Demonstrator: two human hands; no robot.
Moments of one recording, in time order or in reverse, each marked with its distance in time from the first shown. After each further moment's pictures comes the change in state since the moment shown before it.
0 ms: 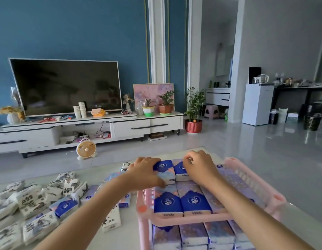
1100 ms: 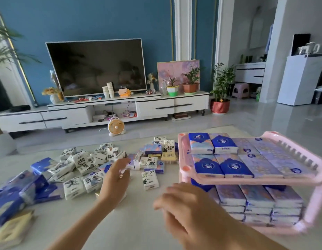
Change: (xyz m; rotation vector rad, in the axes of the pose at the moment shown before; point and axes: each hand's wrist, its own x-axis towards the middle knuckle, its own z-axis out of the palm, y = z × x) left_hand -0.101 -0.151 0.058 -0.543 0.684 -0.180; right_hand -0.152 -0.088 0.035 0.175 -0.097 -0.937
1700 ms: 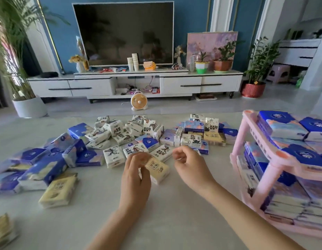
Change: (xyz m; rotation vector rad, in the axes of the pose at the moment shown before) left_hand -0.033 -0.076 -0.034 0.074 0.305 0.196; right_hand 0.089 0.035 0.150 0.404 -0.006 0.738
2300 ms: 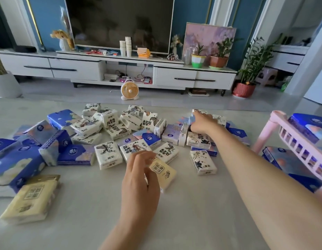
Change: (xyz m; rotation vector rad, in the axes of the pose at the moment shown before) left_hand 0.004 -0.011 0.007 -0.121 0.019 -0.083; right_hand 0.171 0.052 -0.016 -0.783 -0.142 0.369
